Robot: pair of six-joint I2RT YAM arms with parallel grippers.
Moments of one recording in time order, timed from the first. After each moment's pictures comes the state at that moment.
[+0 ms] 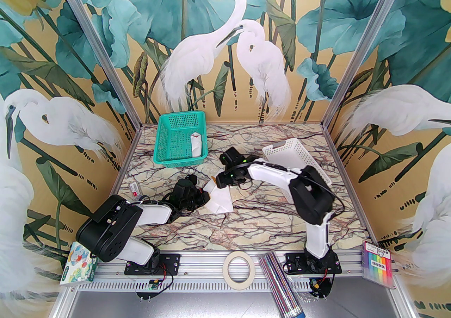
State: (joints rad) left arm -0.48 1.50 0.35 0.42 0.30 -0.89; right arm 0.76 2.01 1.43 -0.59 -0.13 0.35
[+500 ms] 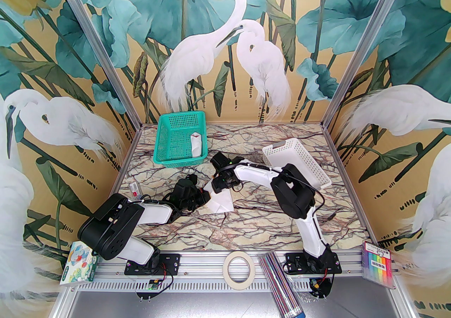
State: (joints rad) left arm -0.48 1.51 0.35 0.44 0.30 -0.89; right arm 0.82 2.15 1.58 -0.71 0.02 0.29
